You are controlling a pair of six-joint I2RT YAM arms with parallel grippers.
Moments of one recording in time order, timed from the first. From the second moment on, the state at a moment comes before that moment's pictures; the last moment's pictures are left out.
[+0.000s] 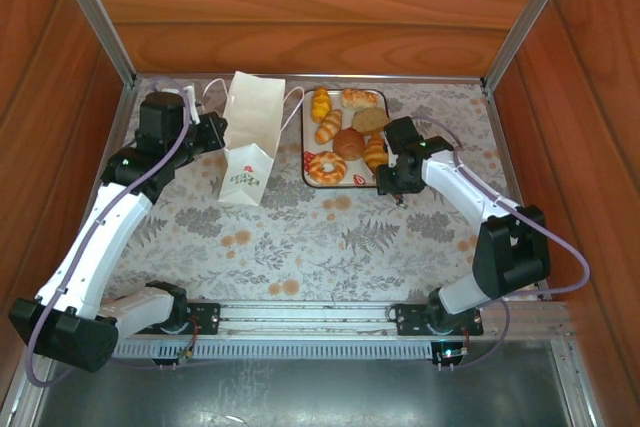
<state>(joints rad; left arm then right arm) -0.32 1.11 1.18 -0.58 0.15 -0.54 0.40 1.52 1.12 -0.89 0.04 0.25</state>
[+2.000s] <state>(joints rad) -0.36 1.15 0.98 -0.23 0.14 -0.75 0.41 1.41 1.19 -0.96 0.11 0.26</state>
